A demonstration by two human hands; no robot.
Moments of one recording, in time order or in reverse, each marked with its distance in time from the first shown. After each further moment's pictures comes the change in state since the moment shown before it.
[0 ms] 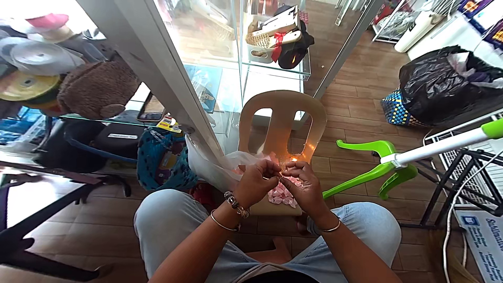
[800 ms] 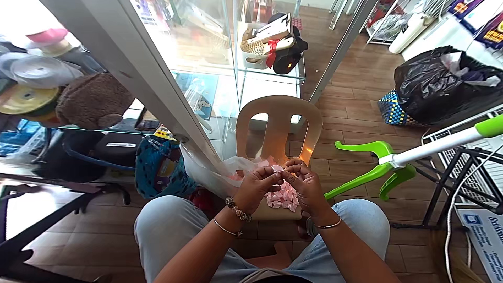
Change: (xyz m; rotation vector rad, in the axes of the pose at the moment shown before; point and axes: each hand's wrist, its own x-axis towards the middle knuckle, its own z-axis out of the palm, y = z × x) left_hand 0.002 0.005 0.017 -0.562 0.064 -0.207; right_hand 0.017 -0.010 -0.001 0.444 0.074 0.302
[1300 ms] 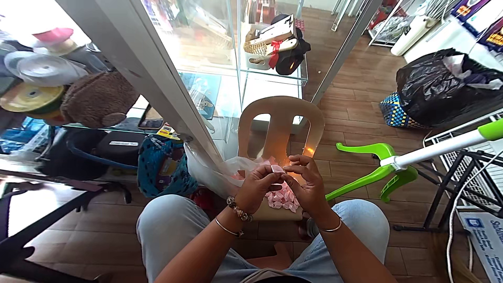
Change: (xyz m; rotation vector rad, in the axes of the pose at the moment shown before) left_hand -0.002 0.000 -0.002 -0.035 -0.006 0.044; right_hand 0.003 0.000 -0.003 -0.460 -0.032 -0.480
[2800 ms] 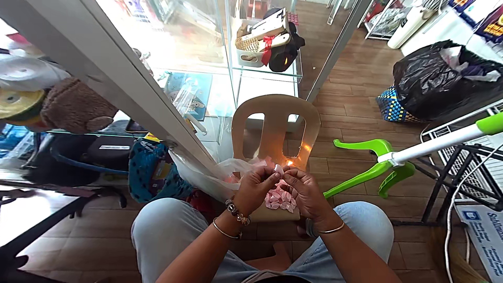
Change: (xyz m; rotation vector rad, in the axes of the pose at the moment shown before) left_hand 0.015 -0.014 -0.003 0.353 -0.047 0.234; right_hand 0.001 -0.017 -0.007 0.697 0.047 0.841
